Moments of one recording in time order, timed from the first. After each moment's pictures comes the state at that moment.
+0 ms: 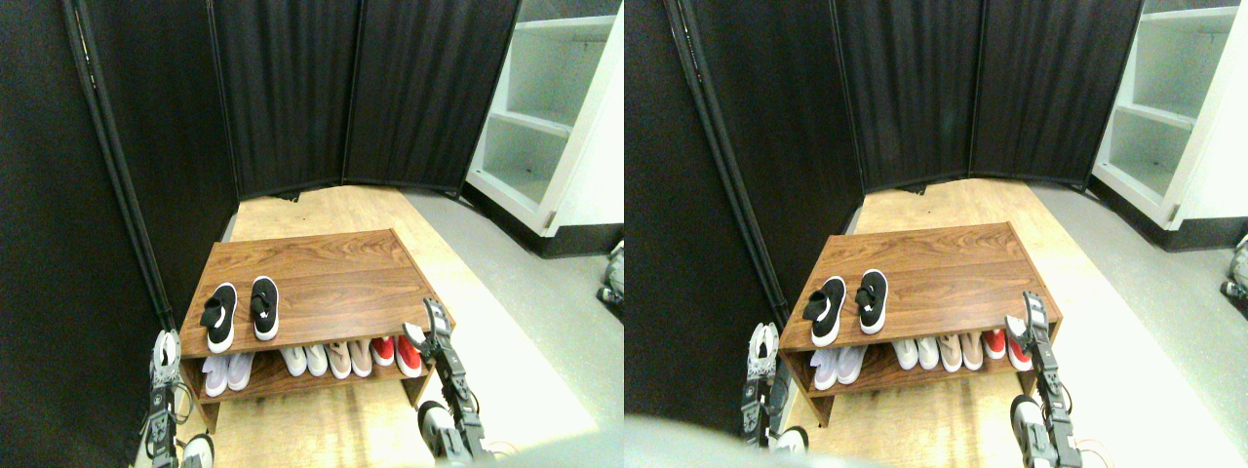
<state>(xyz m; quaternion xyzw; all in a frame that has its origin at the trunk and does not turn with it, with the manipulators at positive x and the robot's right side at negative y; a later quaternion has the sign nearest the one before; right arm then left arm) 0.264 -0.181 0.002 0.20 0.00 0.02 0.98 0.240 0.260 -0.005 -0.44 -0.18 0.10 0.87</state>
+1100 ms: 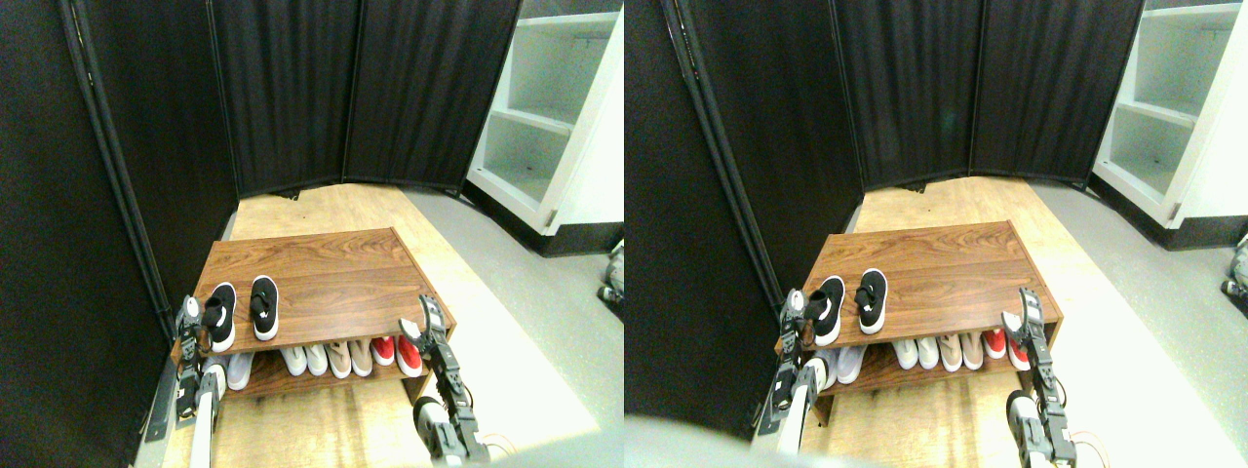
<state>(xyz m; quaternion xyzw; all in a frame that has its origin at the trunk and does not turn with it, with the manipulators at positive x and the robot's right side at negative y) 0.270 -0.177 0.002 0.21 0.00 0.02 0.98 0.323 0.267 -0.048 -0.37 -0.09 0.21 0.90</state>
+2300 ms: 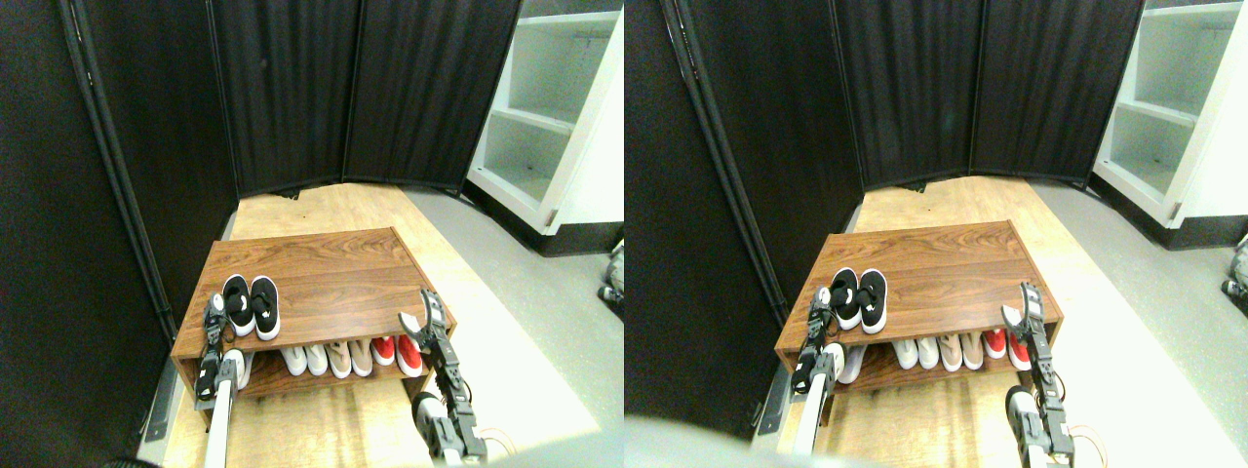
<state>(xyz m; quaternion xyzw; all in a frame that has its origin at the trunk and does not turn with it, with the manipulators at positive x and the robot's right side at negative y) 0.276 -0.177 0.009 0.22 -0.03 0.03 0.97 0.336 0.219 -0.054 -0.42 0.01 0.20 0.89</state>
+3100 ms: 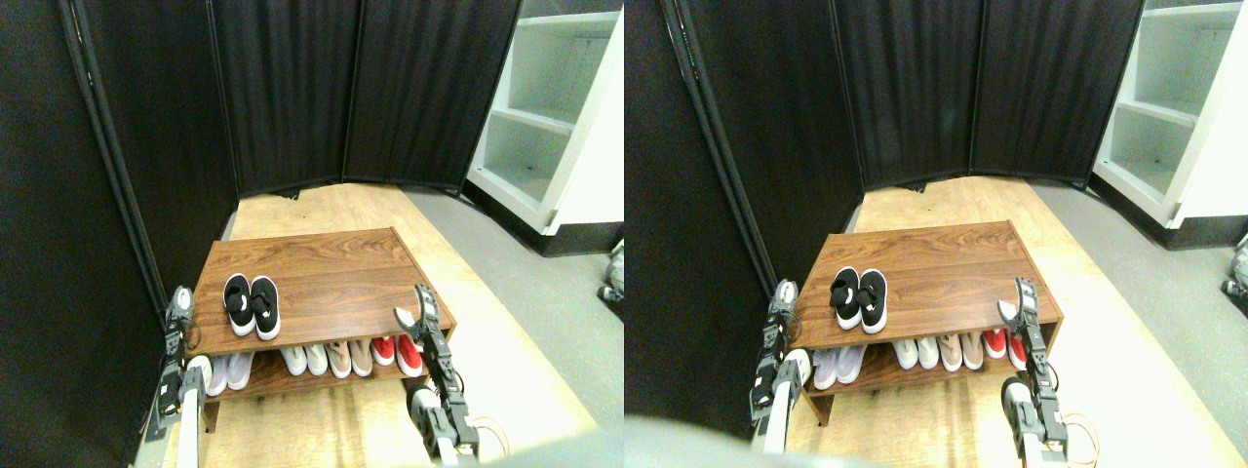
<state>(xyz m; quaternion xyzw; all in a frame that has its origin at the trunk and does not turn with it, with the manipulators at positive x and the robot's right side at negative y) 0.285 -0.174 0.005 0.22 -0.02 0.03 0.97 0.313 0.278 -0.015 -0.38 -0.07 0.16 0.91</state>
